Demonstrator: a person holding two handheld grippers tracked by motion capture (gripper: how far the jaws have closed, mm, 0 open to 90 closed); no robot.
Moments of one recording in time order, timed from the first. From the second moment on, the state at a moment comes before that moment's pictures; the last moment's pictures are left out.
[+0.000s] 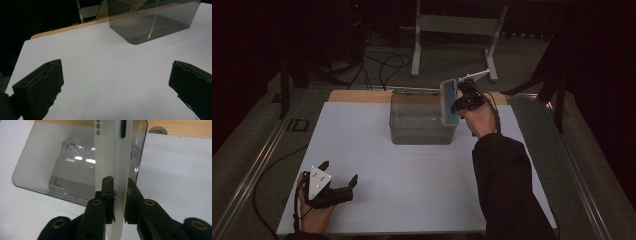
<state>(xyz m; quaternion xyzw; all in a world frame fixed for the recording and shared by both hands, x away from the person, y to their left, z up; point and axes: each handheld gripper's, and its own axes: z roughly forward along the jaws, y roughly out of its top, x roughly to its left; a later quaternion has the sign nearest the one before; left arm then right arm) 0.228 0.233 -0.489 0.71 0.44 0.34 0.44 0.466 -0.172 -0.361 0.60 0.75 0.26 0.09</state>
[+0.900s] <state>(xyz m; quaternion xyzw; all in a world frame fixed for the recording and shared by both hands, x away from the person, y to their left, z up) 0.228 0.235 -0.489 0.70 0.45 0.34 0.44 0.480 -0.169 -0.390 0.62 0.74 0.25 0.09</state>
